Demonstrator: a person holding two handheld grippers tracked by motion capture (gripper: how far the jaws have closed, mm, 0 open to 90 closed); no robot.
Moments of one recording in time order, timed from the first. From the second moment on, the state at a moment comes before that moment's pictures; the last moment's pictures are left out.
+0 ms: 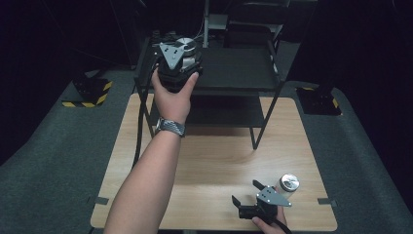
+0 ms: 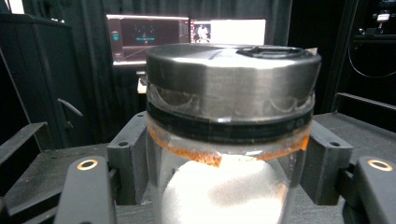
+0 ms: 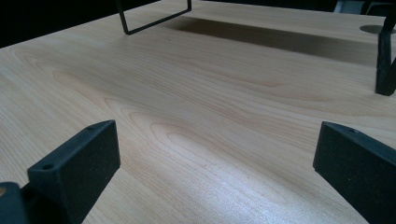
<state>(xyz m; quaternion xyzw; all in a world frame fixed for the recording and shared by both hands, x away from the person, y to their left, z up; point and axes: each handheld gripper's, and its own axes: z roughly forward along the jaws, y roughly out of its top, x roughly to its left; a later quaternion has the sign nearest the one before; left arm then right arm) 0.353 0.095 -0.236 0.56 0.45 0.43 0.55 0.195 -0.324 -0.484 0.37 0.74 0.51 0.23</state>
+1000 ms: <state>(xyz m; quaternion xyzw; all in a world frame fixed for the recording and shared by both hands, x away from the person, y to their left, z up) 0.356 0.100 -0.243 0.56 0.45 0.41 0.56 0.195 -0.324 -0.483 0.37 0.74 0.51 0.23</state>
